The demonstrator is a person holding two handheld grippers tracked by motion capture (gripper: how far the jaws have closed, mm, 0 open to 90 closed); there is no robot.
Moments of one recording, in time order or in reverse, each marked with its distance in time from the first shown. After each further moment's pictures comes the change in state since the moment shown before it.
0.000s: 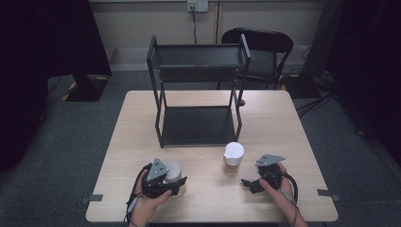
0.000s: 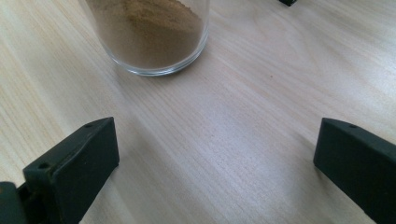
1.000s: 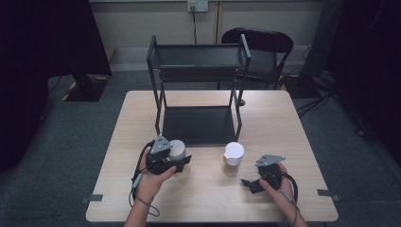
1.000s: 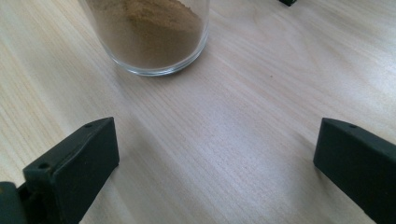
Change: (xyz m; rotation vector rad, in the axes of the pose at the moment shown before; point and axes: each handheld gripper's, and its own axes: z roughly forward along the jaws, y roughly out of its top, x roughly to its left) left arm 0.023 0.058 0.014 -0.033 -0.008 -0.034; right arm 0.000 0.000 0.000 -0.001 0.001 0.001
